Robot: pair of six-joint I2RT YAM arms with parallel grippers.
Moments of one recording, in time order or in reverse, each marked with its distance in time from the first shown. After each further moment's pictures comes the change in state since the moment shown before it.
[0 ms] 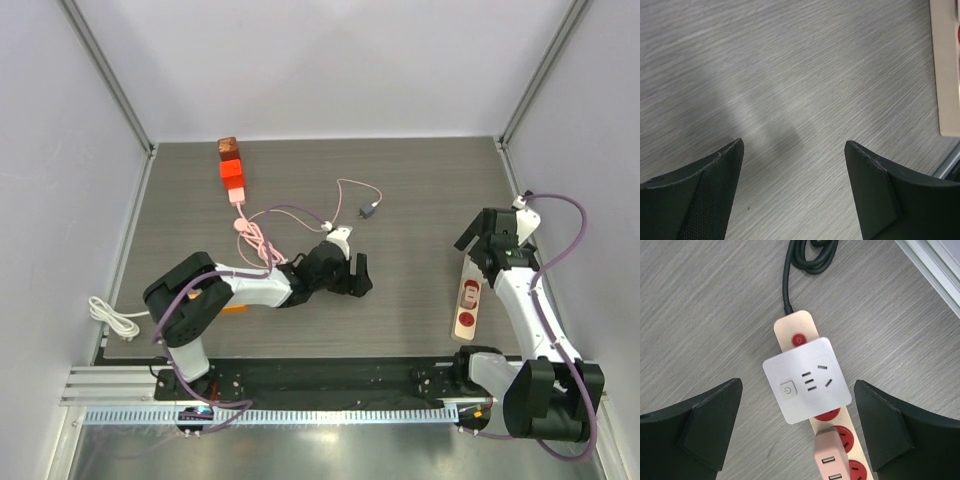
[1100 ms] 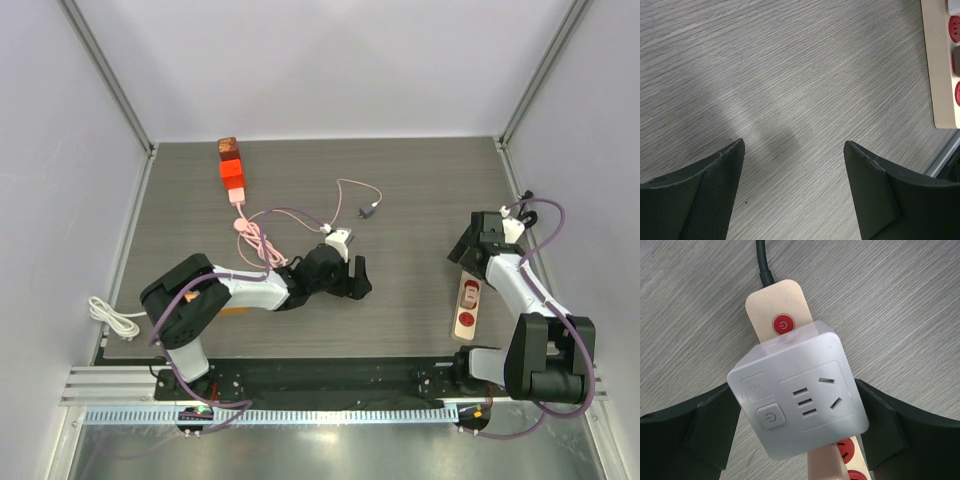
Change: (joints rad) left arm -0.011 -0.034 -0.063 0.051 0.016 0.003; right arm 0.000 0.182 -0.048 0.038 -0.016 0.000
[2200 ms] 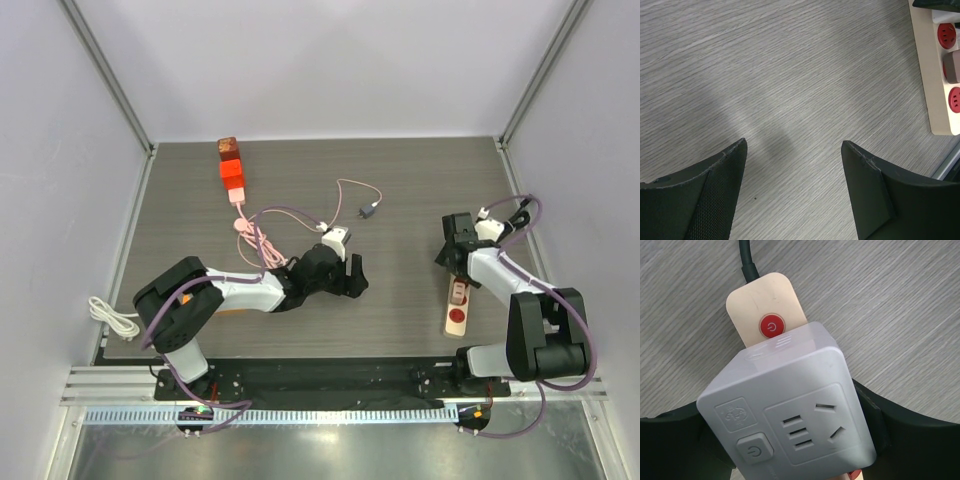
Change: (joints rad) left arm 0.000 -0.042 -0.023 0.006 -0.045 0.027; right arm 0.181 0.127 -0.014 0.050 0.142 0.143
